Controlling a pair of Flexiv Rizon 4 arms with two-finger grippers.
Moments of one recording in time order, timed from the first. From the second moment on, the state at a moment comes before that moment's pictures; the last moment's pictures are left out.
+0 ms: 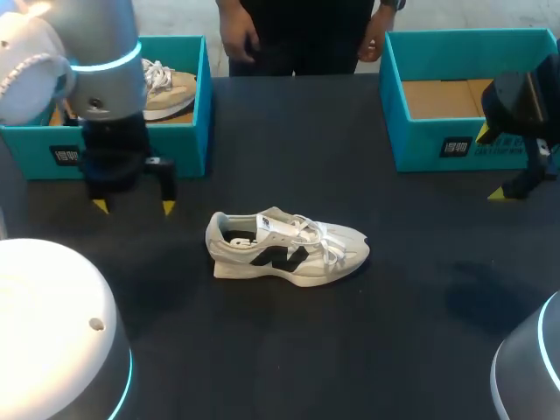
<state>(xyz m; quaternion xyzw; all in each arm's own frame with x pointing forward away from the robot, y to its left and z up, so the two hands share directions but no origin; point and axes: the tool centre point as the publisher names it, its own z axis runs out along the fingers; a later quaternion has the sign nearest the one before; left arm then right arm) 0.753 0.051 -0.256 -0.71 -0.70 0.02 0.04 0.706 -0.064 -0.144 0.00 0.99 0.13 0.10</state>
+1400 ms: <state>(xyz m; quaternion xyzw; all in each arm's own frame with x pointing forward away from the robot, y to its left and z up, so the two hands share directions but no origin) 0.738 0.138 -0.241 -0.63 -0.78 0.03 0.06 0.706 -0.064 -0.144 0.00 0.99 0.13 0.10</state>
